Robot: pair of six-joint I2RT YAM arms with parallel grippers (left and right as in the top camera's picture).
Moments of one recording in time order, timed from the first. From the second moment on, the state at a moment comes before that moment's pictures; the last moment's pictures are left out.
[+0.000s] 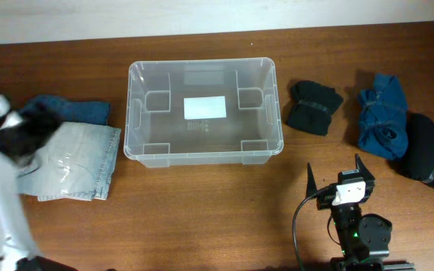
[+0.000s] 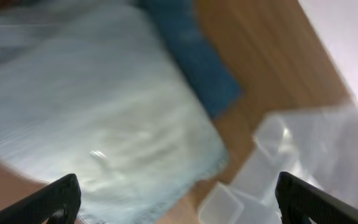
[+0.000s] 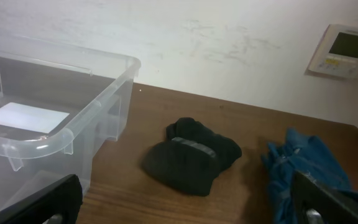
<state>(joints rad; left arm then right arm) 0.51 1.51 1.38 -0.92 0.25 -0.40 -0.03 0.01 0.01 -0.07 -0.09 -0.18</state>
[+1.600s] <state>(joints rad) 0.63 1.39 0.73 -0.07 0.47 -0.59 -0.03 0.01 0.01 -0.07 -0.09 -0.18</state>
